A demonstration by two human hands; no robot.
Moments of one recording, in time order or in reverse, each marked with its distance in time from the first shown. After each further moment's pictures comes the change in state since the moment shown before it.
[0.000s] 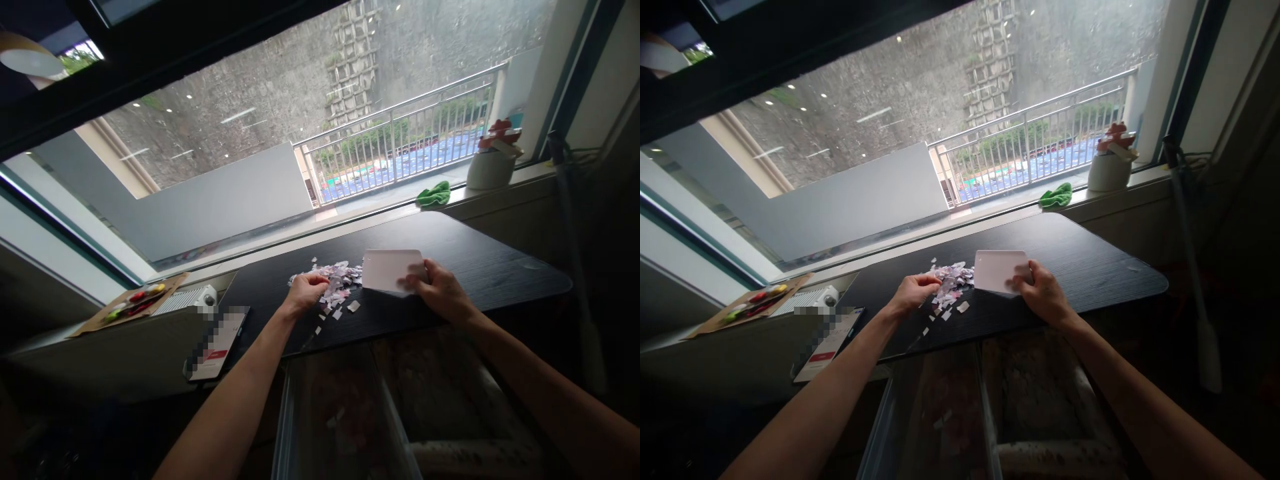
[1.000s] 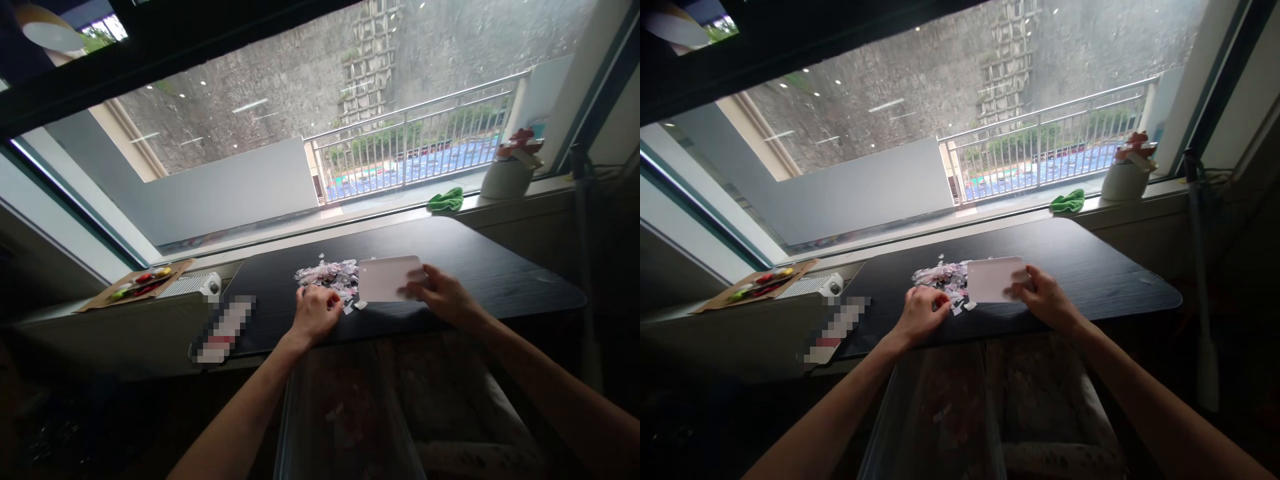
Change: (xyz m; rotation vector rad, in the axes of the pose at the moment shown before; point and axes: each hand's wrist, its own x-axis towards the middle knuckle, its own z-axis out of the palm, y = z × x) left_hand -0.053 -0.005 0.011 0.578 0.080 0.282; right_hand 0.000 -0.006 0.002 0.285 -0.279 0.021
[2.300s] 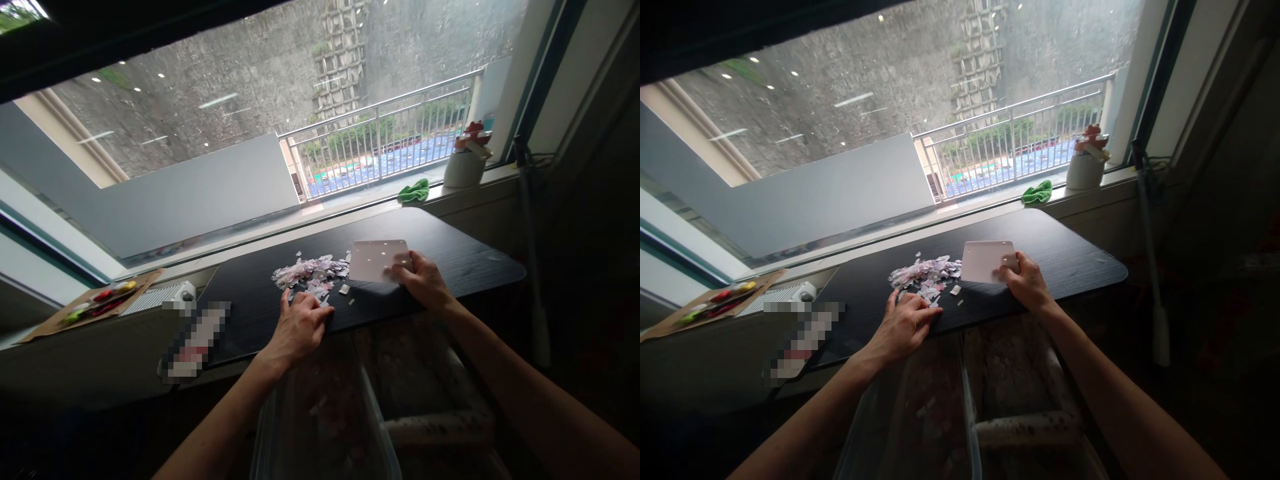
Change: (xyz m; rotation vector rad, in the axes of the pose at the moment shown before) left_hand -0.024 0.016 -0.005 0.180 -0.150 0.301; right_hand -0.002 0.002 -0.008 -0.044 0.308 0.074
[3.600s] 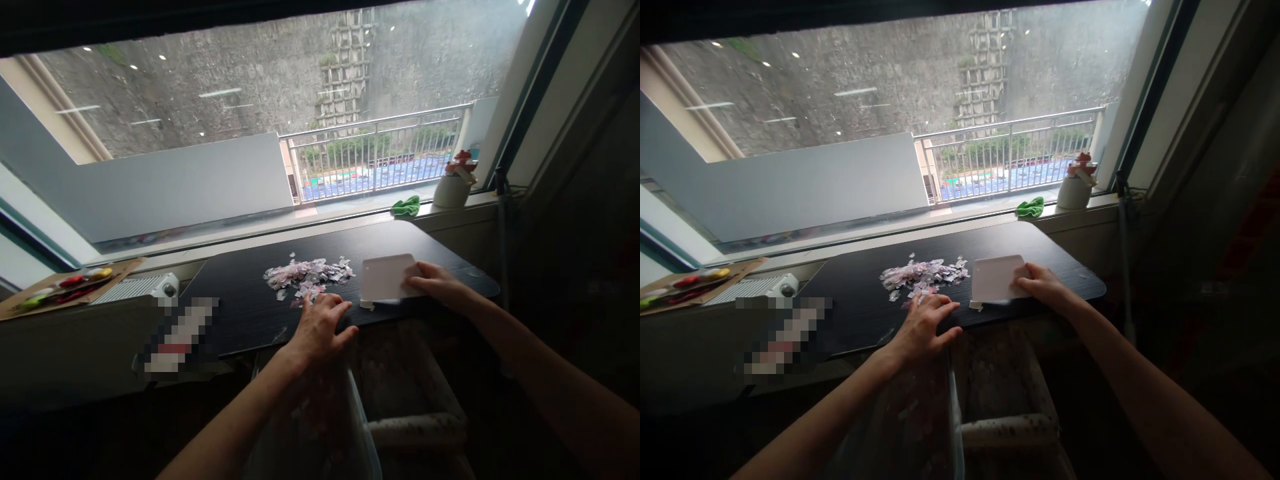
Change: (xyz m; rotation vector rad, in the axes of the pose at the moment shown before) left_hand 0.016 0.039 0.018 -0.230 0.068 0.058; right_hand 0.023 0.001 -0.056 -0.103 -0.209 0.183
